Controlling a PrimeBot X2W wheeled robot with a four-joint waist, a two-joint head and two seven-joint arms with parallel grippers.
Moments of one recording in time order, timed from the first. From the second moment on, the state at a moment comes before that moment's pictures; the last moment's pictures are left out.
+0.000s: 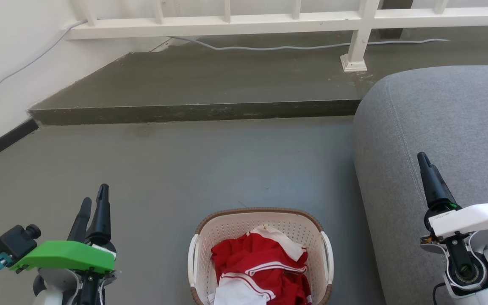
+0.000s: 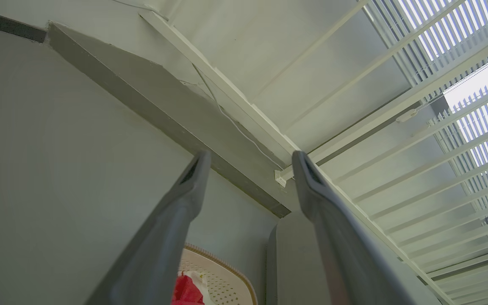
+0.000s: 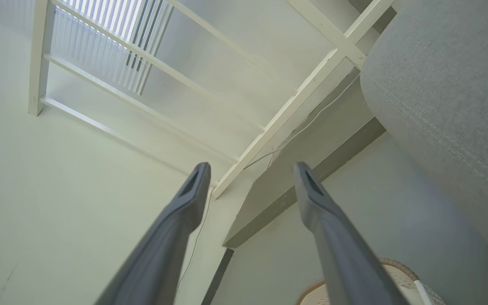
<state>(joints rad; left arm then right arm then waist) -0.07 0.07 -0.06 0.22 -0.99 -0.12 -0.08 -0.06 -0.17 0.09 0.22 1.10 0.11 -0.08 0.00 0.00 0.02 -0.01</state>
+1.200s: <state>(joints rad) -0.09 0.07 -0.13 0.18 -0.41 -0.08 -0.20 -0.12 -0.20 0.23 0.25 0.55 0.01 -0.20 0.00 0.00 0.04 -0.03</state>
